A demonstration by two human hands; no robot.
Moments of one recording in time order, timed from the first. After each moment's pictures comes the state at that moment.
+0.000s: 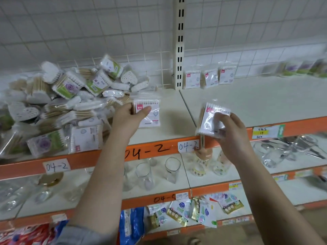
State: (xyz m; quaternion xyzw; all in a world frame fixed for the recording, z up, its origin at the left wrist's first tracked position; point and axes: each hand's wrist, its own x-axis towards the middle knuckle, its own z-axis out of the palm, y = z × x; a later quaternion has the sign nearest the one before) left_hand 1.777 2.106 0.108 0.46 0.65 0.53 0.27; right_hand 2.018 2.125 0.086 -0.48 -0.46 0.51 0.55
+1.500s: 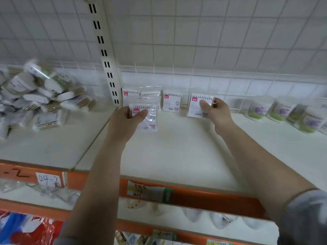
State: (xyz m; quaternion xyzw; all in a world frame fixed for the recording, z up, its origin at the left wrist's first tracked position) left_hand 2.031 2.287 0.106 0.37 0.72 0.57 0.16; right_hand 2.223 2.460 0.095 -0.43 -0.58 0.53 0.44
